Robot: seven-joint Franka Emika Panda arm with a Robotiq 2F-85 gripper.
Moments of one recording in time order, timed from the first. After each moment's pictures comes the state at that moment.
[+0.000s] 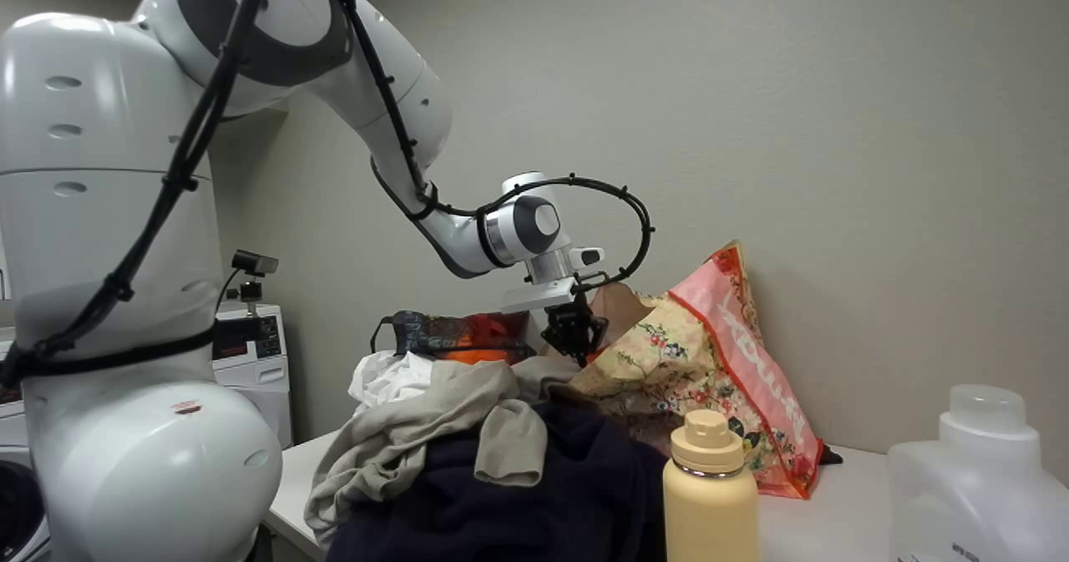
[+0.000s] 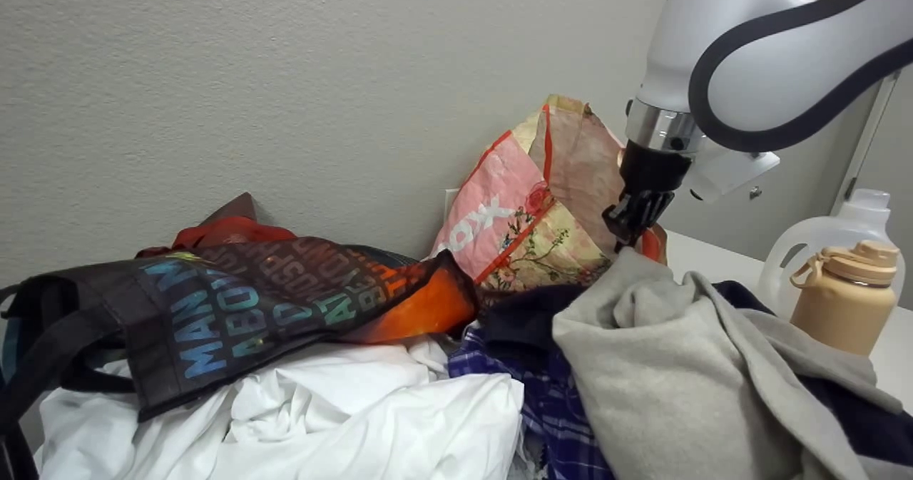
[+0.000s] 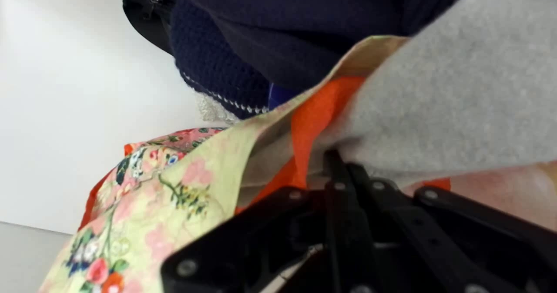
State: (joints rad) arm 0.00 -0.04 0.00 -2.25 -0.28 2.43 0.11
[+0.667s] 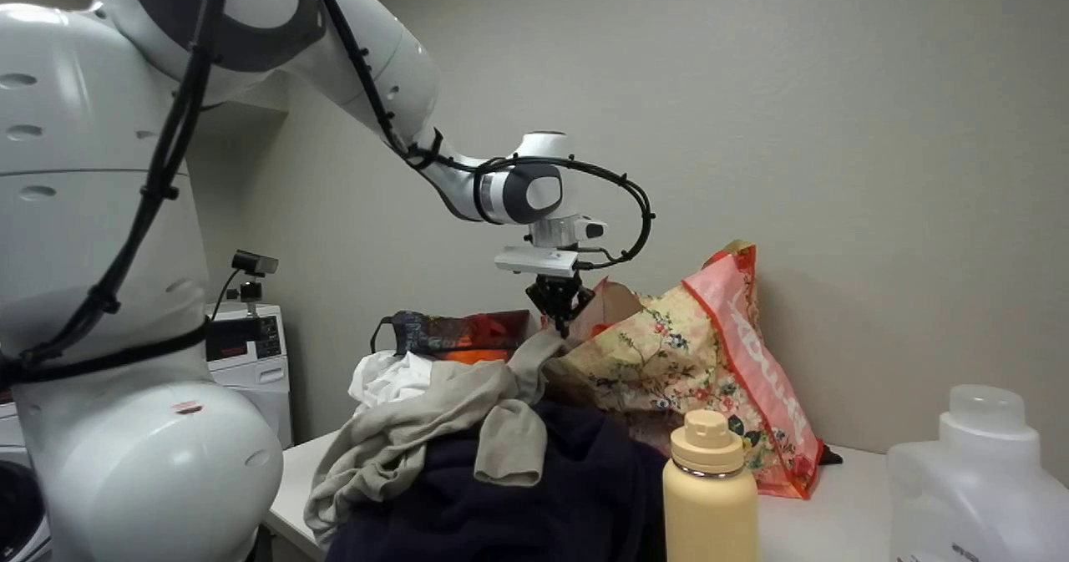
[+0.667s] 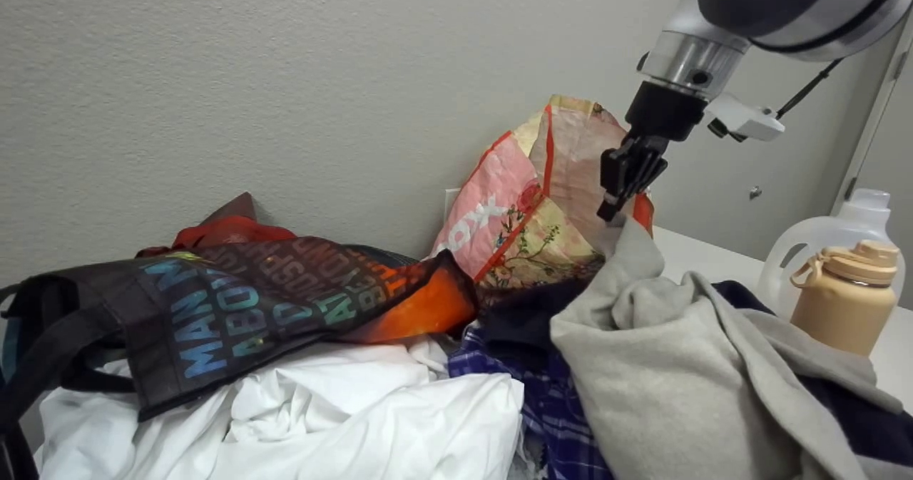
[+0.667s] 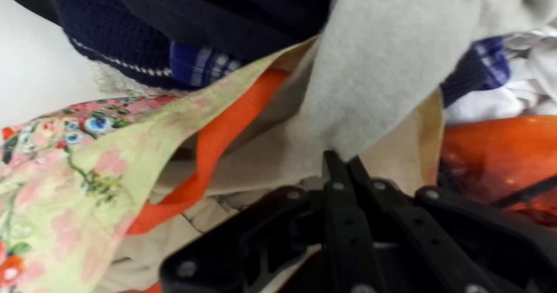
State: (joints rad) arm 0.01 -0.11 -0.02 -2.18 0.19 2.32 -0.25
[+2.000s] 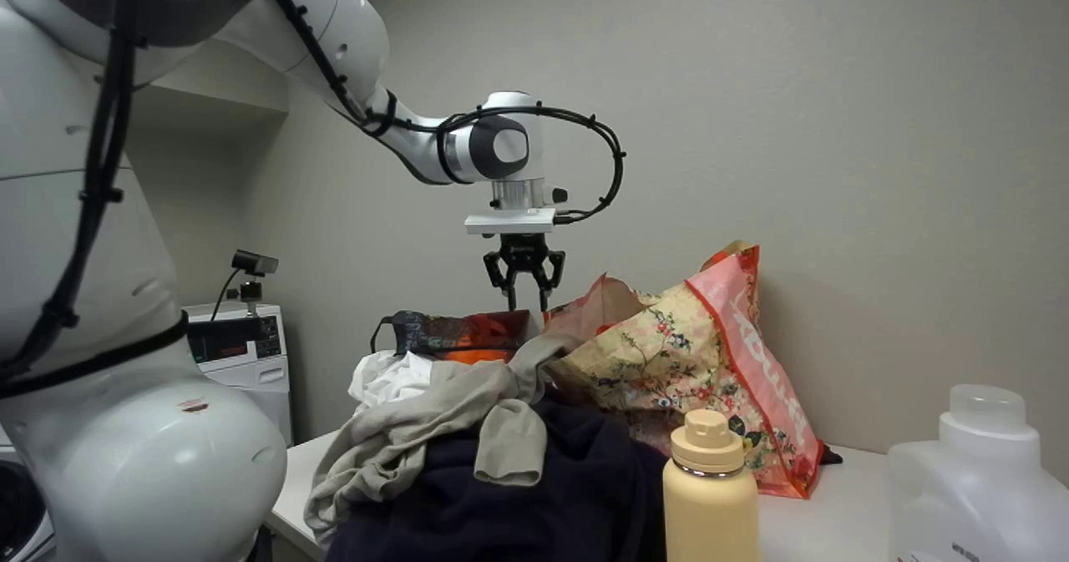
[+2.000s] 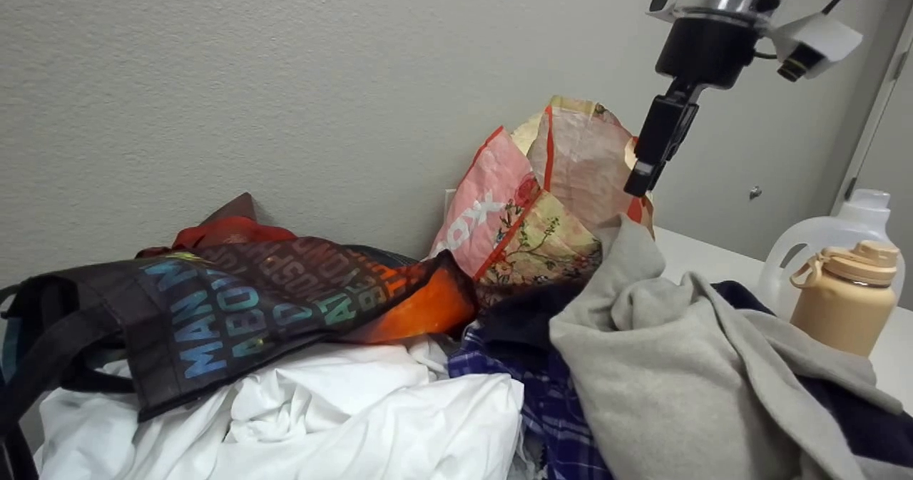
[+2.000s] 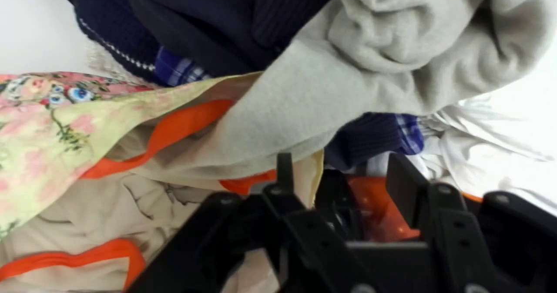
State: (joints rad) arm 0.04 -0.27 0.02 -2.18 0.11 2.11 -0.39
